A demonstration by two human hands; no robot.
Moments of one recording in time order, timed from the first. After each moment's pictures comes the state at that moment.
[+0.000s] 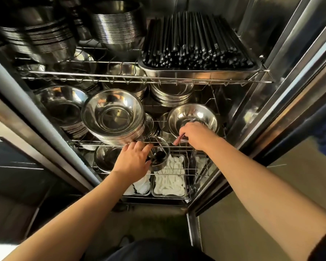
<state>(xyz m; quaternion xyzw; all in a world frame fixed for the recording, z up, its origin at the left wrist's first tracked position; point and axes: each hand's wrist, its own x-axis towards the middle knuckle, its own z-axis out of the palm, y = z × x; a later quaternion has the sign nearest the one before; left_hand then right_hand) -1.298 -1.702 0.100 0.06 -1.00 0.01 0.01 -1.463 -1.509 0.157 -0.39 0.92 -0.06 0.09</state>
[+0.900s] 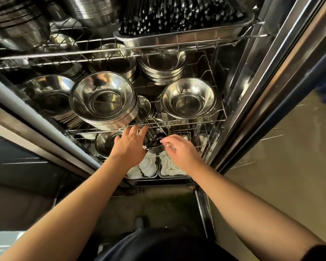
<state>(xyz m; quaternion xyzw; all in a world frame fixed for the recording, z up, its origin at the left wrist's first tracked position) -1.291 -1.690 0.109 0.11 -0.99 -0.01 -0.06 -1.356 -1.500 0.055 -0.38 0.82 -0.43 -0.02</state>
